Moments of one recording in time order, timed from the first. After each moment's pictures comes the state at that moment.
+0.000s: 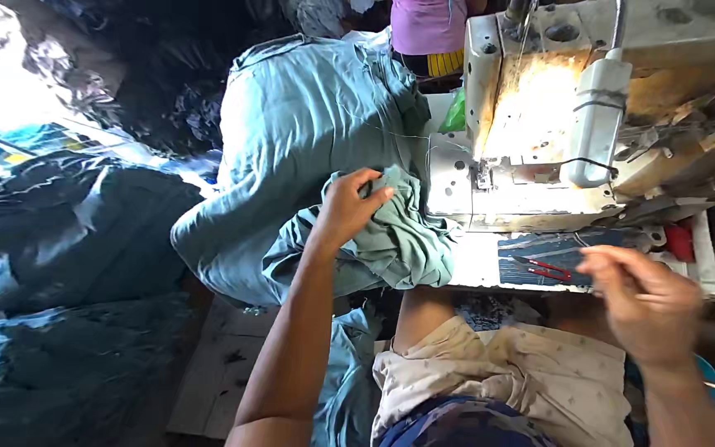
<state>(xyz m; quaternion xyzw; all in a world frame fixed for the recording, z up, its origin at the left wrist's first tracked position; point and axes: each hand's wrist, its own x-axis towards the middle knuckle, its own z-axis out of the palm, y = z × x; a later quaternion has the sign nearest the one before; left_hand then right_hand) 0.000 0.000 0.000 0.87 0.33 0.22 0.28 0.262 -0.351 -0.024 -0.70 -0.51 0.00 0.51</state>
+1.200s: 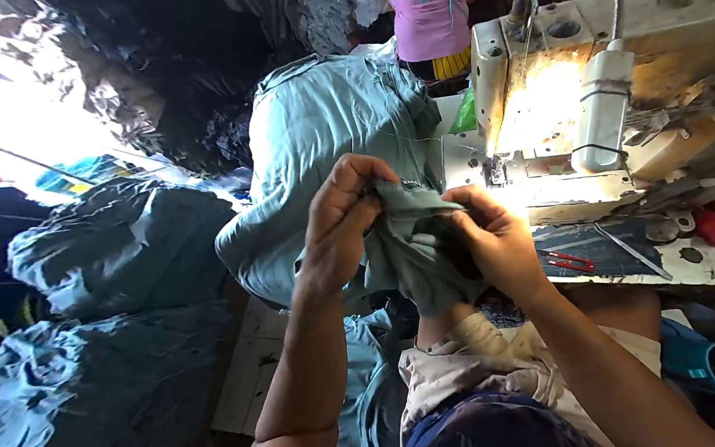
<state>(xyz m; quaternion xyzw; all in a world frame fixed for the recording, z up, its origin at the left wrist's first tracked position) -0.029 -0.085 0.082 0.81 0.09 0.38 0.45 0.150 -0.205 0.023 -0.52 -0.52 0.20 0.65</state>
